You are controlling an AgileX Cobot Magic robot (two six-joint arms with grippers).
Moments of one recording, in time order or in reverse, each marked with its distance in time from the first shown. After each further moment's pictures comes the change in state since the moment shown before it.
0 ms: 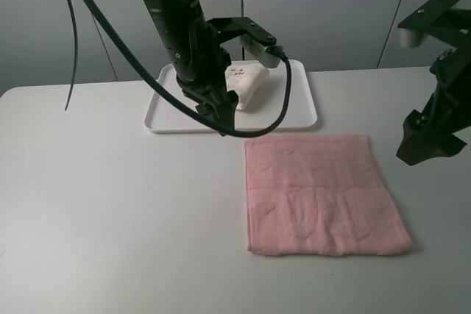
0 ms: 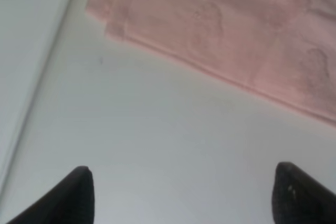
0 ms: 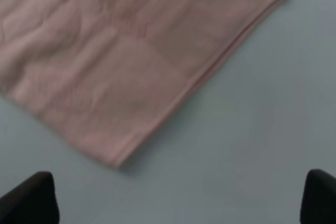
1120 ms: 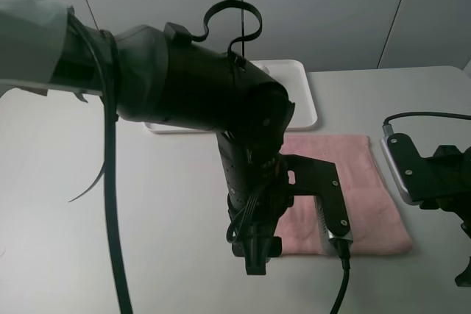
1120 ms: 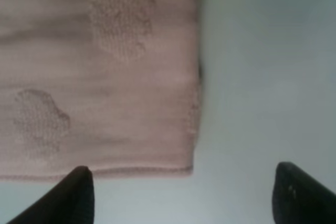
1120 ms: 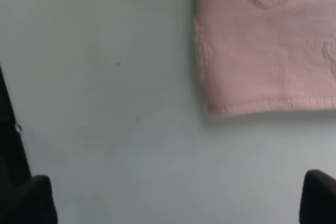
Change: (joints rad) left arm -0.391 -0.002 0.337 0.082 -0.238 0.022; right arm 0.000 0.000 0.382 0.007 -0.188 -0.725
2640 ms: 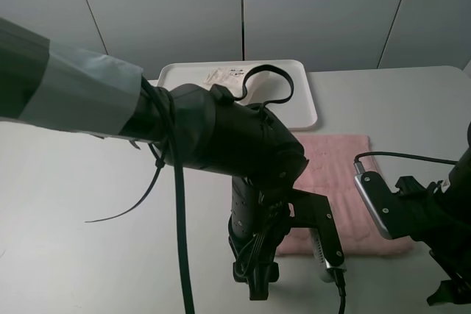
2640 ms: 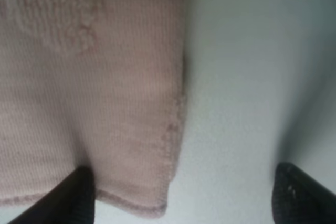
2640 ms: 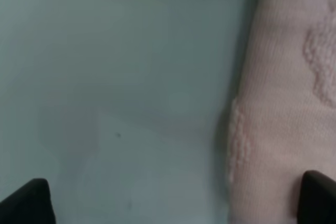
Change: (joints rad) left arm -0.034 0.121 0.000 0.065 -0.010 -0.145; right arm 0.000 0.235 0.111 0.117 -0.320 -0.274
